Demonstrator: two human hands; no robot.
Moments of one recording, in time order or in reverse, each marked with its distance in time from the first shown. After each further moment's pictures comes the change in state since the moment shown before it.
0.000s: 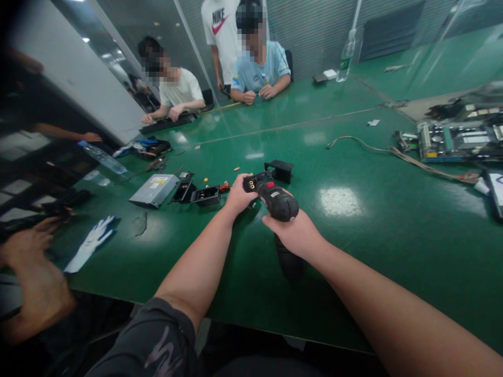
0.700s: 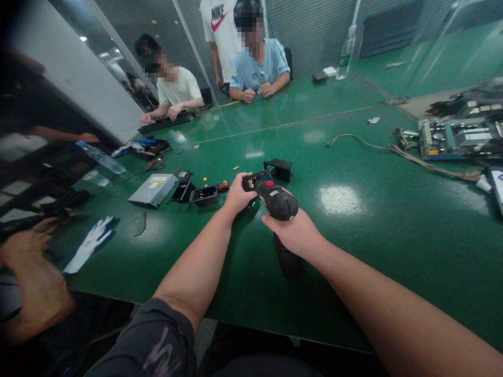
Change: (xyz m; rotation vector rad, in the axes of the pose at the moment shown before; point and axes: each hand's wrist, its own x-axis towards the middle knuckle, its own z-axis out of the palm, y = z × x) left_hand 0.000 -0.002 0.002 -0.009 0.008 0.006; right_hand 0.000 0.001 0.000 0.034 0.006 -0.022
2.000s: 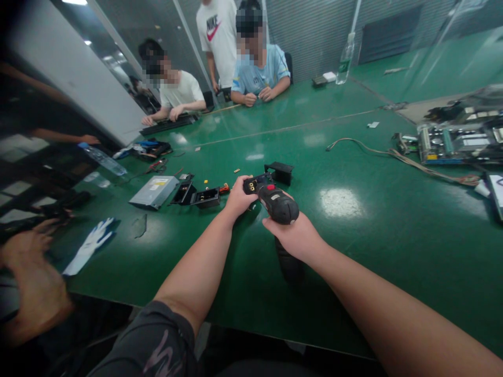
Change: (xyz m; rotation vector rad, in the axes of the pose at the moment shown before) left_hand -0.001 0.005 -0.003 -0.017 -0.019 -0.030; right_hand -0.001 0.002 0.000 0.011 0.001 0.034
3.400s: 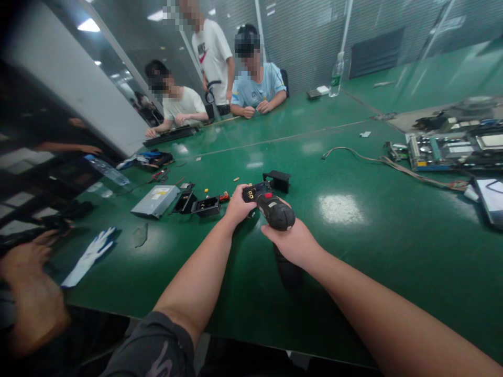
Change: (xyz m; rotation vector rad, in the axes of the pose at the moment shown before) left_hand 0.000 -0.005 0.000 0.032 0.007 0.000; right_hand -0.002 0.001 0.002 0.005 0.007 0.013
